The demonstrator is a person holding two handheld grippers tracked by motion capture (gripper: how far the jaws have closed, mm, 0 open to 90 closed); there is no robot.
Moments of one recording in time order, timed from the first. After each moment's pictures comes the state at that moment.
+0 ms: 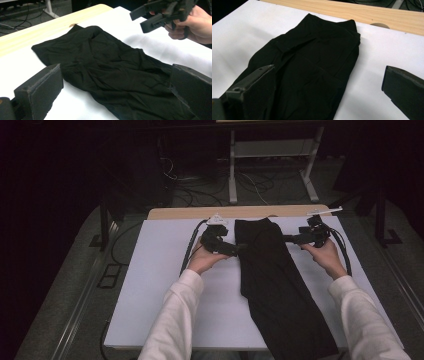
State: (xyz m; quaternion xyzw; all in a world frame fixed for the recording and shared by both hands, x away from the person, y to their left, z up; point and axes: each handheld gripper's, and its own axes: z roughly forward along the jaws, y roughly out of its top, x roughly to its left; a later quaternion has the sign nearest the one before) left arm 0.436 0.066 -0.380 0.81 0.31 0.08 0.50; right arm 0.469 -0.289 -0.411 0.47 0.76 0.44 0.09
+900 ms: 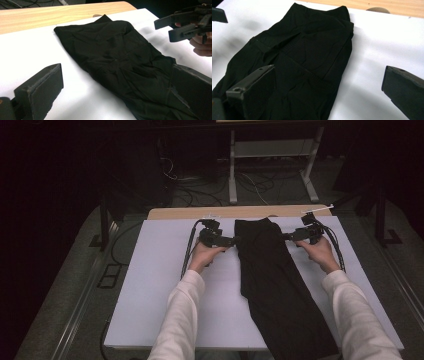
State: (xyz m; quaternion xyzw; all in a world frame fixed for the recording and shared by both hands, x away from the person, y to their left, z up) left arm 0.487 0.076 -0.424 0.77 0.40 0.04 0.49; right arm 0.498 -0.284 -0.428 0.50 0.76 0.41 0.06
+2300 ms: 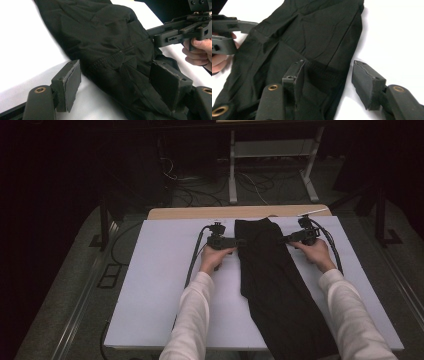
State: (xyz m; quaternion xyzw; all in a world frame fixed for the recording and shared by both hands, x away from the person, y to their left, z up) left arm 0.503 0.057 -0.463 0.75 0.44 -0.05 0.50; right arm 0.513 -0.286 -0.452 0.52 0.76 0.40 -0.03
